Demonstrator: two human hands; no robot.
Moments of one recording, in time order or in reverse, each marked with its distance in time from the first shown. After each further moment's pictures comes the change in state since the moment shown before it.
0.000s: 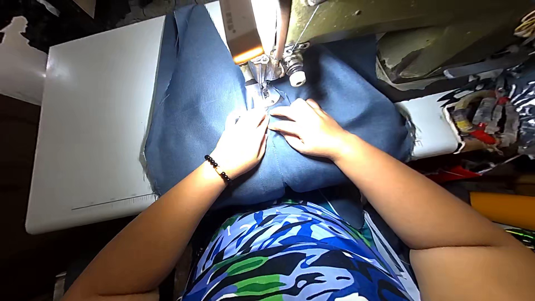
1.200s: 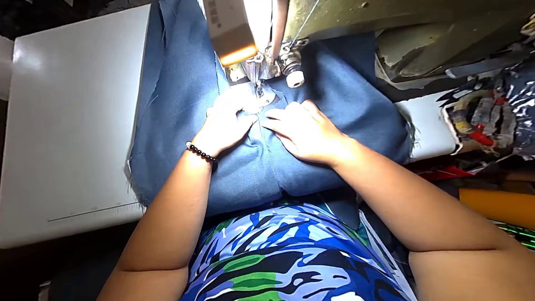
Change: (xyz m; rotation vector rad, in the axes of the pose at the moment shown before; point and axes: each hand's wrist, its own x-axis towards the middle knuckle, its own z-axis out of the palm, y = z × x) left_hand 0.028 -0.046 0.003 -0.491 0.029 -0.237; right_hand 0.003 -0.008 -0.003 -0.078 -0.071 0.034
